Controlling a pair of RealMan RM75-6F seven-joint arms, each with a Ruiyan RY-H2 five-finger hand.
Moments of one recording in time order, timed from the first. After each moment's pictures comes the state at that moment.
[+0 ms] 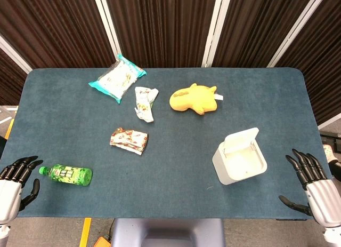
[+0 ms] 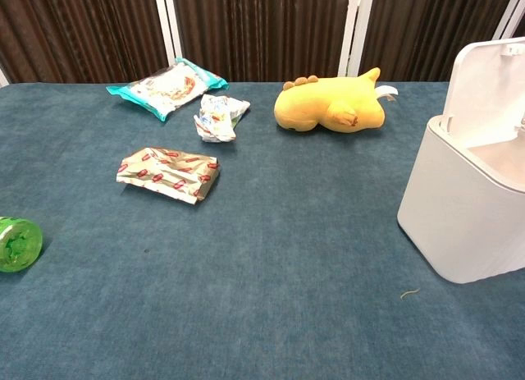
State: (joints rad) left arm -0.03 -1.13 -0.03 -1.63 1.75 1.71 0.13; right arm -0.02 -0.98 -0.04 -1.73 -1.79 1.66 0.12
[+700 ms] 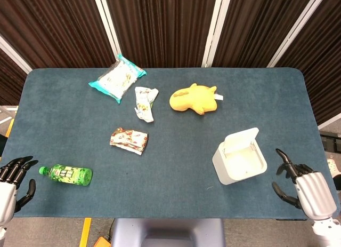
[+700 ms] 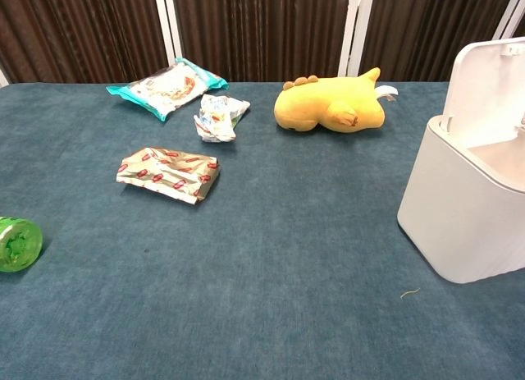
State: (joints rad) left arm -0.02 -1.13 -0.03 -1.63 1.74 1.74 0.12; right arm 0.04 -0.98 0.01 -1.88 -1.76 1.59 -0.06
